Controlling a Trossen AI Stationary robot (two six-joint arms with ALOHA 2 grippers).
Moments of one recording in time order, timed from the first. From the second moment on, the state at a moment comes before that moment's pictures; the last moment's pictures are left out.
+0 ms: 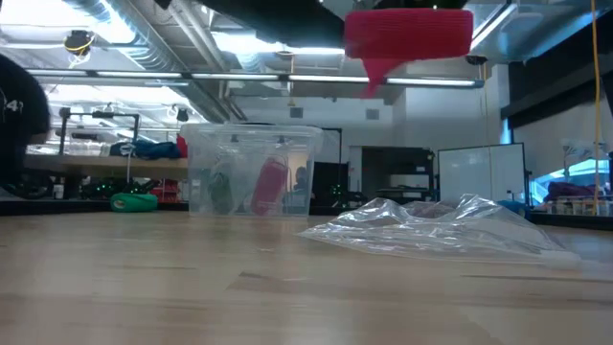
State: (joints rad) left arm -0.22 1.60 1.01 0.18 -0.17 0.32; right arm -0.57 1.35 1.37 -0.60 0.27 -0.24
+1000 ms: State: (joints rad) left arm -0.14 1.61 0.92 0.09 -0.17 0.00; right arm -0.53 1.37 1.37 -0.84 -0.25 -0.02
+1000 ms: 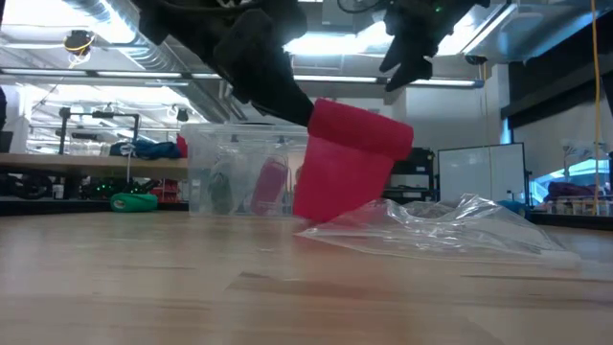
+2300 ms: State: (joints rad) left arm 0.05 1.25 1.02 0.16 -0.19 0.43; right arm -0.33 1.18 0.64 0.33 -0.34 -0.11
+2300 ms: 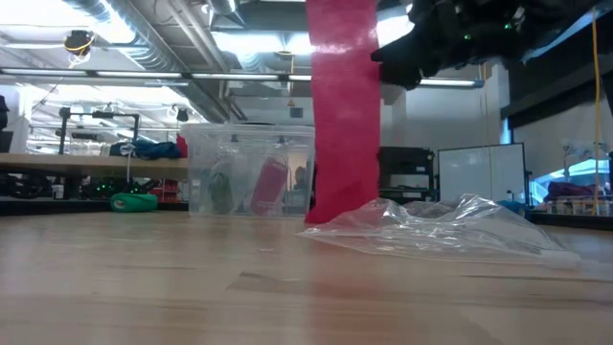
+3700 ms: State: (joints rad) left arm 0.15 1.11 1.02 0.30 -0.44 0.60; right arm -0.15 1.12 0.64 0.31 -0.41 -0.14
